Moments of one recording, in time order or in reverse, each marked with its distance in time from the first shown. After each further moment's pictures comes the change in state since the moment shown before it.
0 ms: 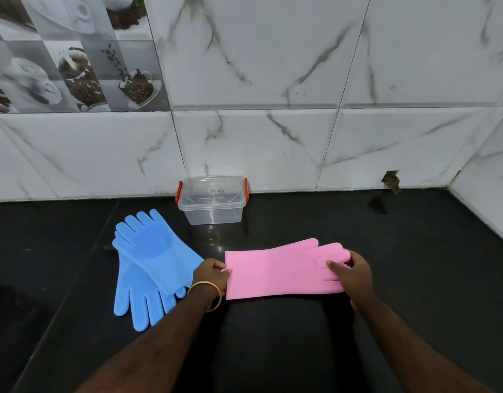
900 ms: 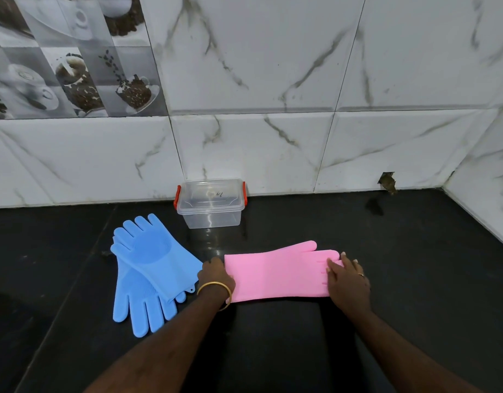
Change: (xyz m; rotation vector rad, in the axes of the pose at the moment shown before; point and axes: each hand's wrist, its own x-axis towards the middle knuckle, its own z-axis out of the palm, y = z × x) left_hand -0.017 0.027 0.001 0.524 0.009 0.070; right_hand -0.015 0.010 0.007 -0.961 -0.036 -0.250
